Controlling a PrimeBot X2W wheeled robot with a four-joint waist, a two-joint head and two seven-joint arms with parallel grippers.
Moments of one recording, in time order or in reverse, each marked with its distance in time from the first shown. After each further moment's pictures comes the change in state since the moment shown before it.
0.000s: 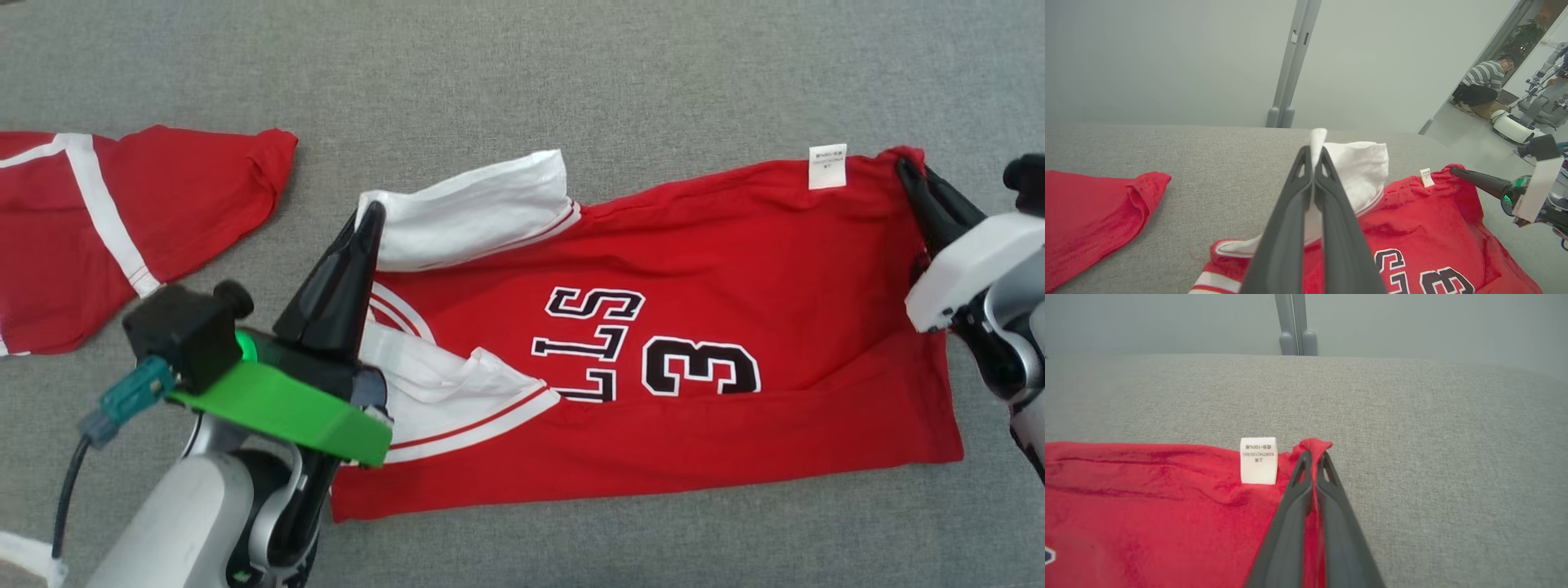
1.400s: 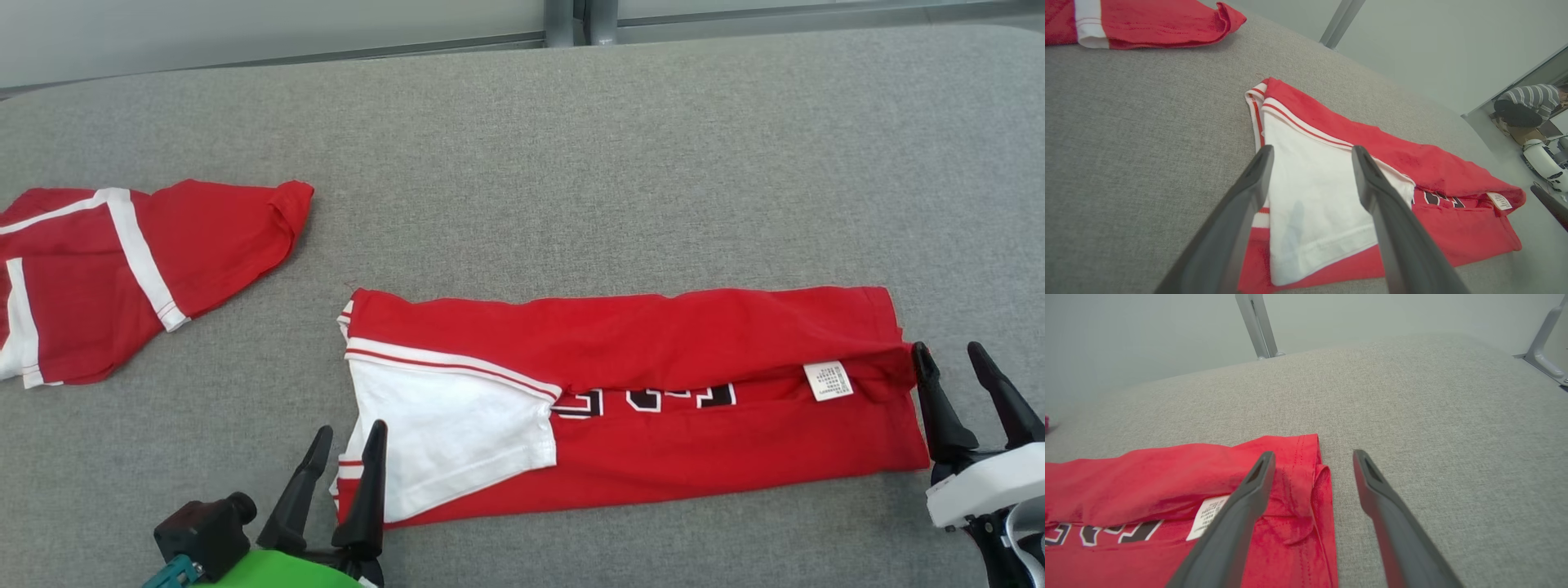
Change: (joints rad) left arm 0.409 -0.037 0.004 0.114 -0.117 0.044 -0.171; right arm 0.545 0.116 -0.274 -0.248 -0.062 0.000 -0.189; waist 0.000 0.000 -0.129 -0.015
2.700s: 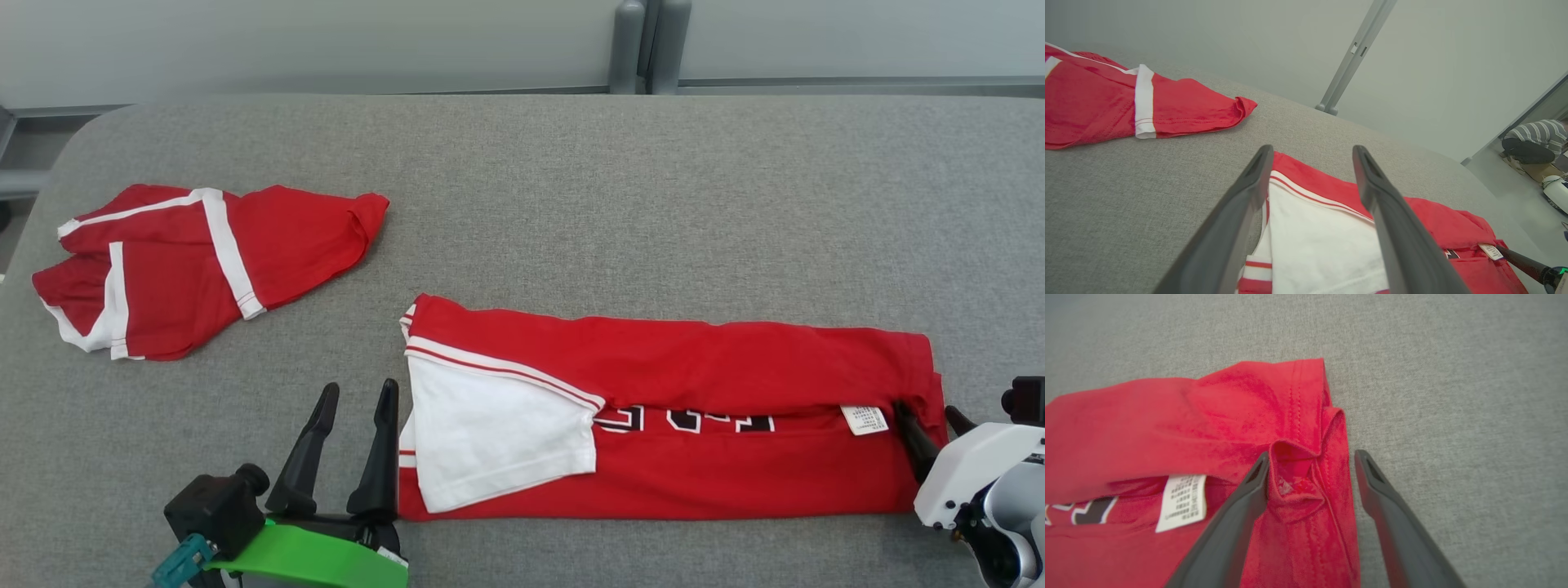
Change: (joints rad) left arm -0.060 -0.031 -0.012 -0.045 0.070 0.045 -0.035; right arm -0.100 0.083 -0.106 0.224 -0.085 0.000 0.382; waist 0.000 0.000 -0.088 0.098
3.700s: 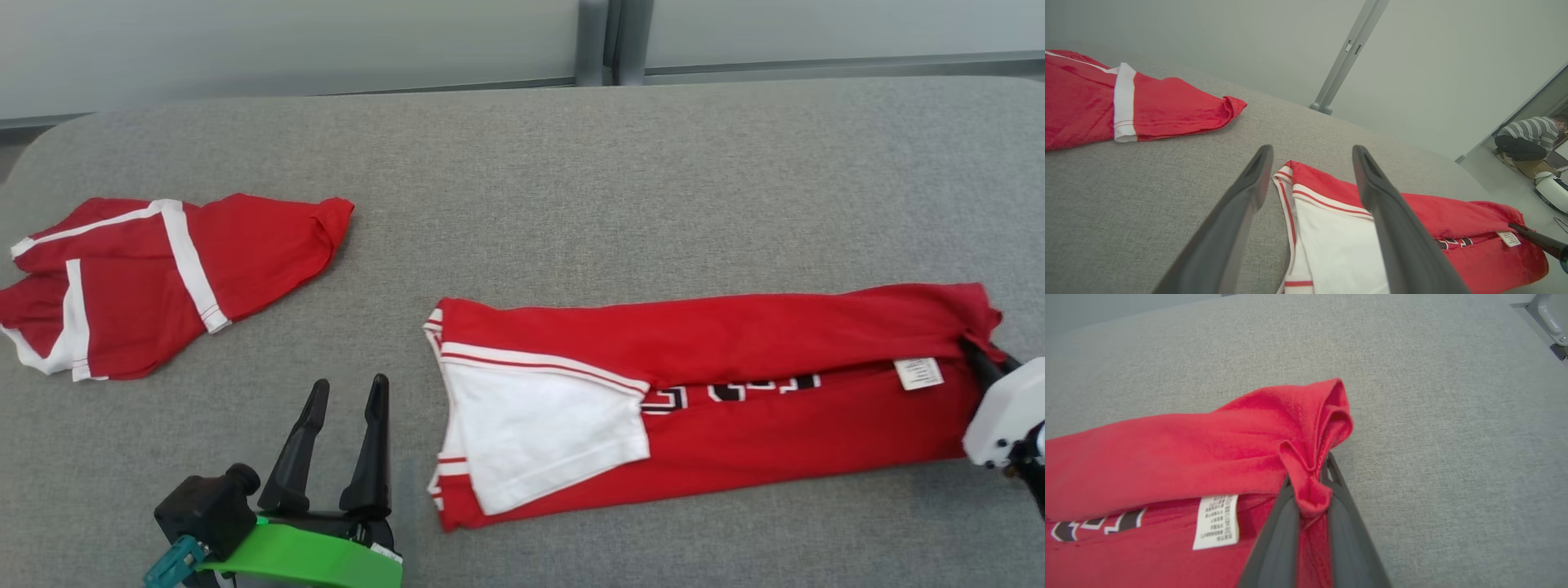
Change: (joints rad) left arm 0.002 -0.003 0.016 0.000 0.000 0.003 -0.016; right arm -0.081 -0.090 -0.001 -0.049 -0.003 0.001 0.045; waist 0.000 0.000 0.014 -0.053
